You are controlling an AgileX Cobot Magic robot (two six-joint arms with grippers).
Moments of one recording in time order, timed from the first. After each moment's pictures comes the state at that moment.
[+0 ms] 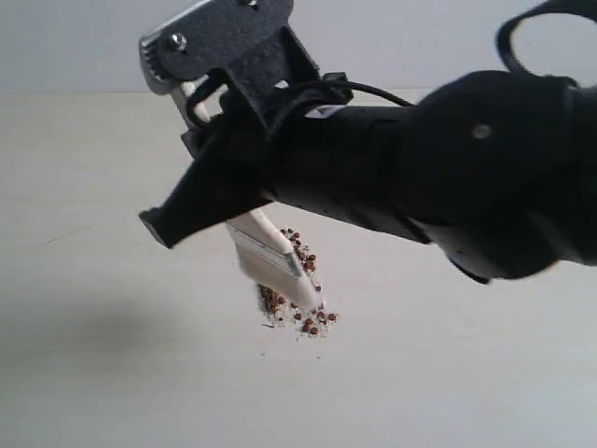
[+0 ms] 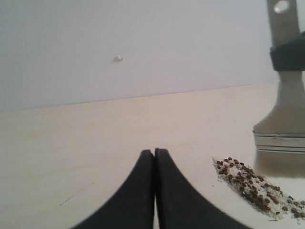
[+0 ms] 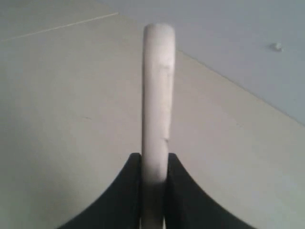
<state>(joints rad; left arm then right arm) -0.52 0.07 0.00 -0.01 0.11 -0.06 1.03 1.52 -0.90 1.17 -0.26 -1.16</state>
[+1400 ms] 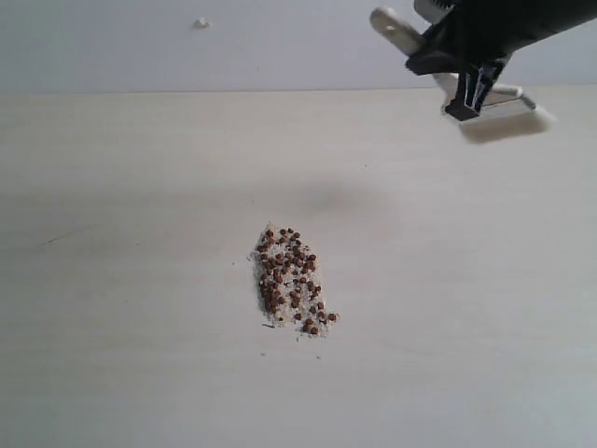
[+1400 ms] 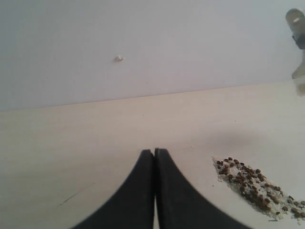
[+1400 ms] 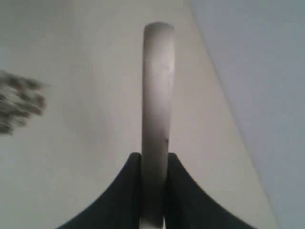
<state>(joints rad) -0.52 0.07 0.00 -0.01 0.11 -0.06 0.17 1.67 -1.26 0.79 0.69 -1.73</state>
